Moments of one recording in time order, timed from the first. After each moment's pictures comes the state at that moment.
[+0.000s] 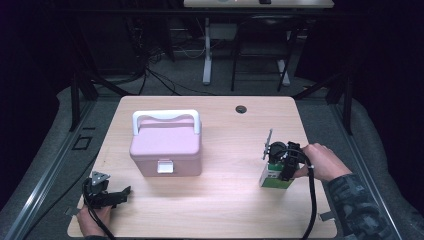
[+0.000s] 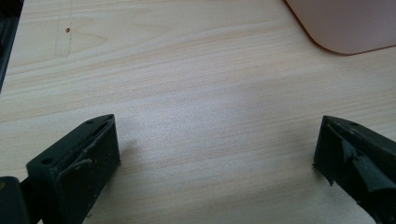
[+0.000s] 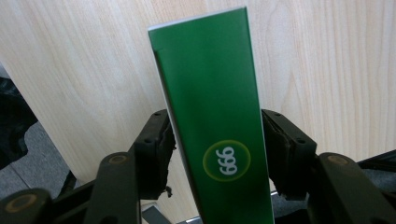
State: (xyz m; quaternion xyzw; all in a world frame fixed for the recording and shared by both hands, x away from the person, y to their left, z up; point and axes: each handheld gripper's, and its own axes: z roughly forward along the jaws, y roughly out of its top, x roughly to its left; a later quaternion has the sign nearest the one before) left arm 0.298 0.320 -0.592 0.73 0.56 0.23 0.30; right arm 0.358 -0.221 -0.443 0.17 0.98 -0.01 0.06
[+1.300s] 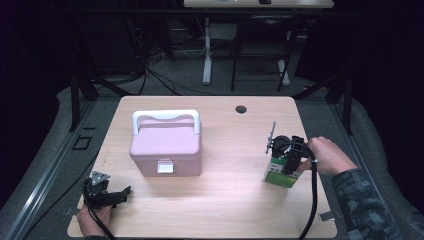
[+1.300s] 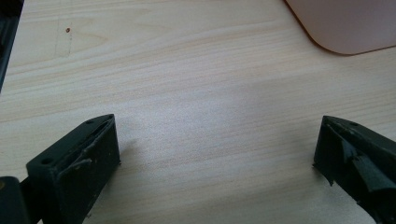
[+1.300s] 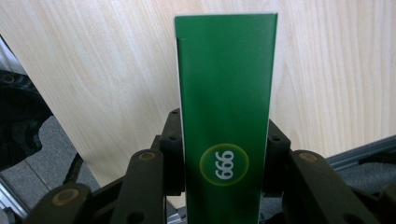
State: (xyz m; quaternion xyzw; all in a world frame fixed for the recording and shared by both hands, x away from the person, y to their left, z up) left arm 0.298 0.320 -0.592 0.73 0.57 0.23 0.30; right arm 0.364 -0.227 -0.424 0.19 0.98 -0.02 0.05
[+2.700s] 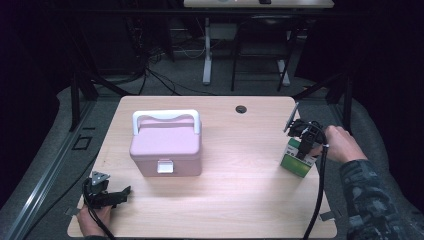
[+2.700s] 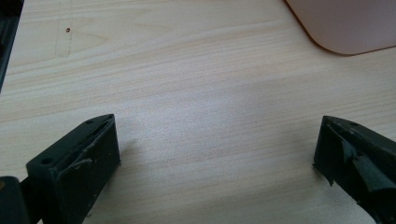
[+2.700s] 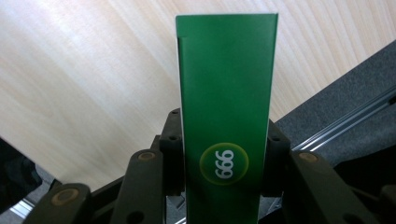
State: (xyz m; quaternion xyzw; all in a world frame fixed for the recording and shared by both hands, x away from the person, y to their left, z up) left arm 0.298 0.320 -0.592 0.73 0.57 0.23 0.30; right arm 0.413 -0.284 -0.426 0.34 0.94 -0.02 0.05
